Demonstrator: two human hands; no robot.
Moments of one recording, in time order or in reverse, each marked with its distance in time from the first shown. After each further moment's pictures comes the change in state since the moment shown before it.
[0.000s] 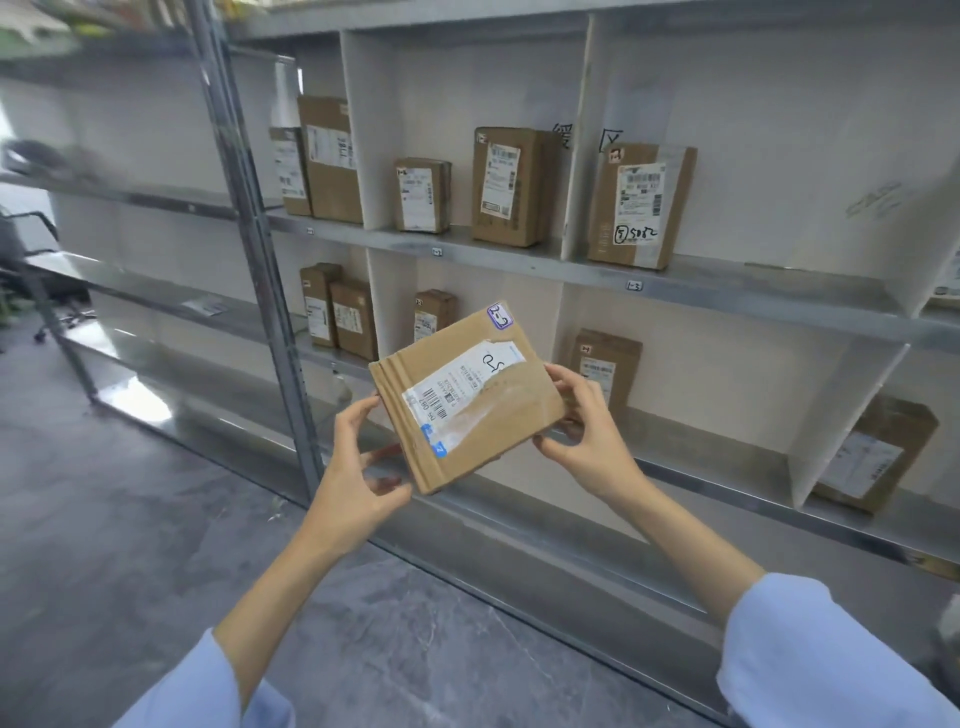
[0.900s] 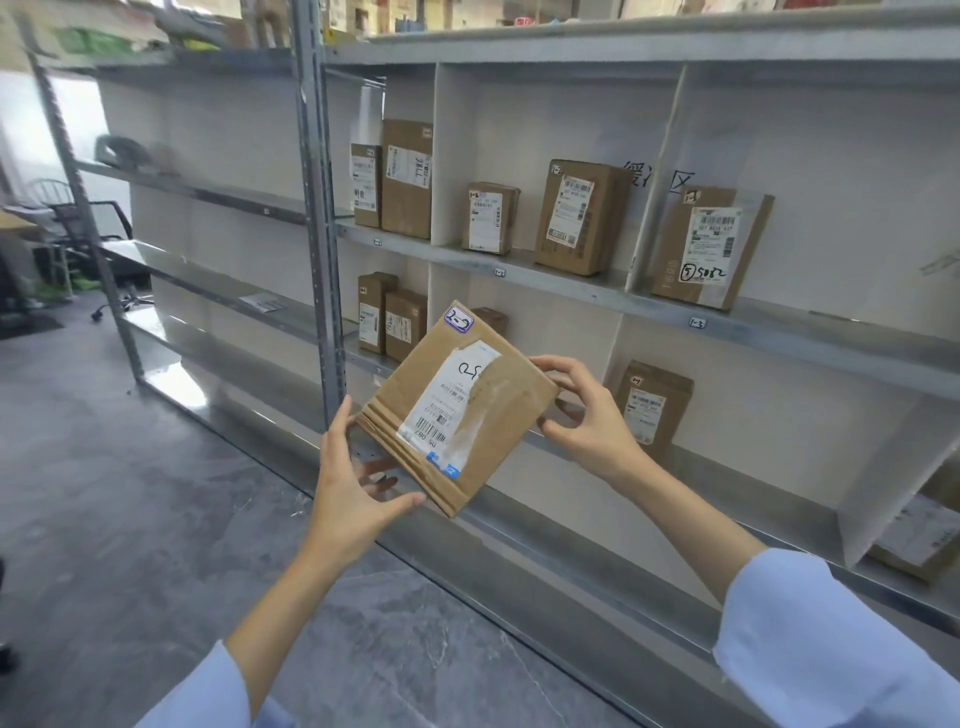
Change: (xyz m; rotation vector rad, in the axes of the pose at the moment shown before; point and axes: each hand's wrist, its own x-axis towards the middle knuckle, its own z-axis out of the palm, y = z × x) left_hand -0.023 -0.018 -0.067 0.043 0.260 -0.027; right_hand 0.041 -0.058 0.061 -0.060 -0.147 -0.110
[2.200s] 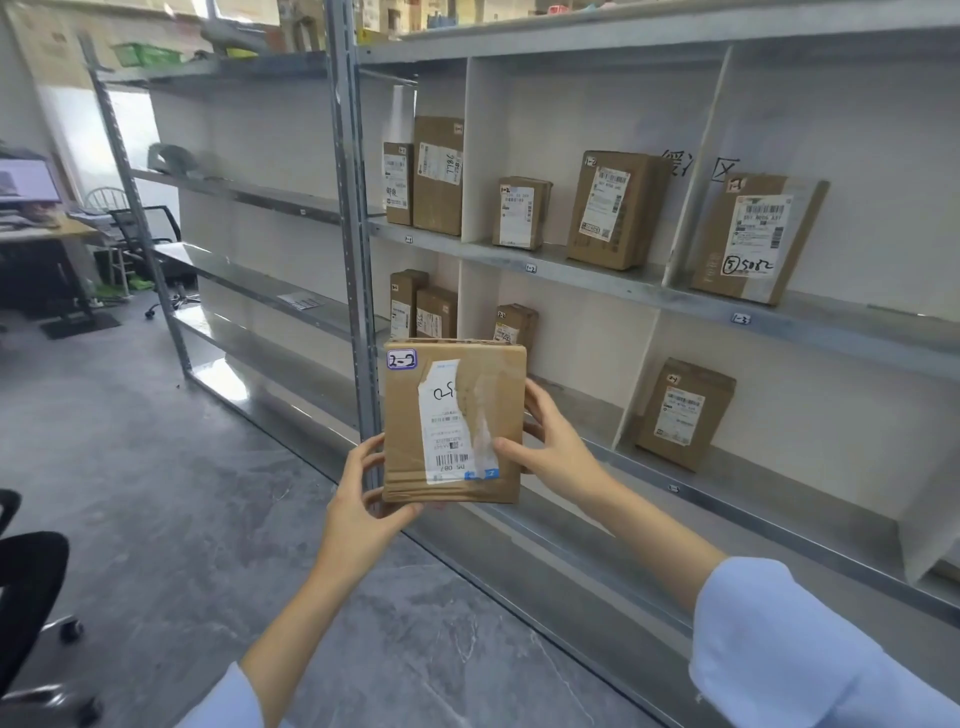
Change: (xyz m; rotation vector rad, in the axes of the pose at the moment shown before) left_hand -0.016 -0.025 -0.016 0.042 0.065 -0.049; right_hand 0.000 0.010 0.065 0.215 -0.177 0.252
